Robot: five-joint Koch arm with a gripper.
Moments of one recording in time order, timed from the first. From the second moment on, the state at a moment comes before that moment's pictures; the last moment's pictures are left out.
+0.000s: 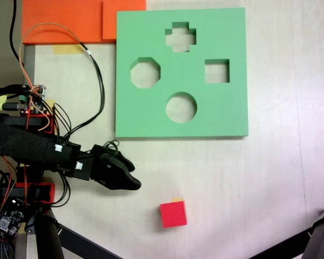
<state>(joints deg) 12.6 128.7 170.5 1.0 36.7</state>
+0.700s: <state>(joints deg) 19.0 102.6 80.9 79.0 63.8</state>
